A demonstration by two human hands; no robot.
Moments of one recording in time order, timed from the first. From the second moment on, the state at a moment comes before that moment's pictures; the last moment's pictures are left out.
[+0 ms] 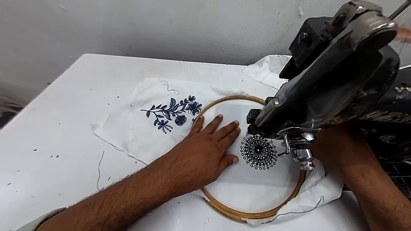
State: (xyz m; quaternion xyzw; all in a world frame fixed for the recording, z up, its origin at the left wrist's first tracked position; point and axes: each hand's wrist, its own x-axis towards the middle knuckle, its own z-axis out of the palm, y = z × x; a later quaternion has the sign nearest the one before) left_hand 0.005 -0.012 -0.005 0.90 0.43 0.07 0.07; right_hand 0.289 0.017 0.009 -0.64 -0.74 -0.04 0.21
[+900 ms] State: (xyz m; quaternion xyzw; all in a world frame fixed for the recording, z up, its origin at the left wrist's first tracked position) left_hand 0.007 -0.004 -0.011 0.89 0.43 0.09 0.05; right_hand 0.290 0.021 0.008 -0.62 -0.75 -0.03 0.22
